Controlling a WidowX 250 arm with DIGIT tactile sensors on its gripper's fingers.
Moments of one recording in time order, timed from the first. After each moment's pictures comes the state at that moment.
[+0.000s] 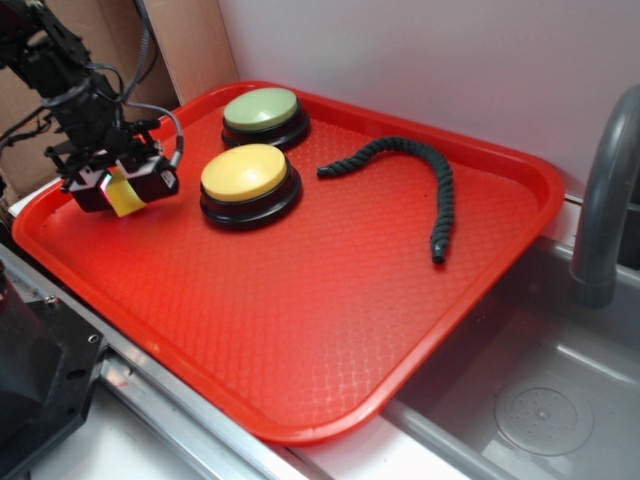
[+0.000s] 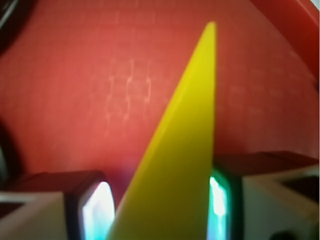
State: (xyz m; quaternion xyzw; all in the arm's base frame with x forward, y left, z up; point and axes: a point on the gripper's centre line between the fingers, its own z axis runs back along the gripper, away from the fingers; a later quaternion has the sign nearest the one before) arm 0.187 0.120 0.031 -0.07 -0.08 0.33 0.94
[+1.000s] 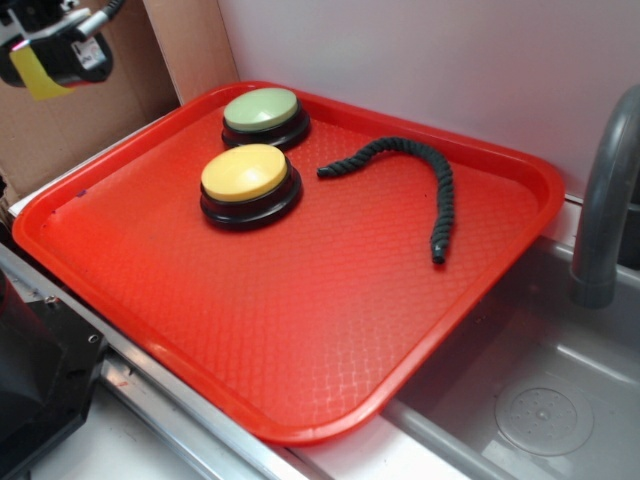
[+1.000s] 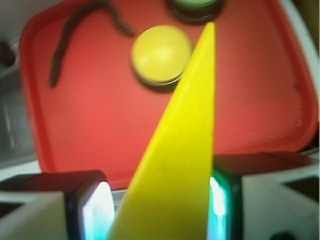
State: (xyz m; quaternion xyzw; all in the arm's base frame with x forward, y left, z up) arm 0.141 -0.007 0.178 -0.10 -0.04 0.09 0.99
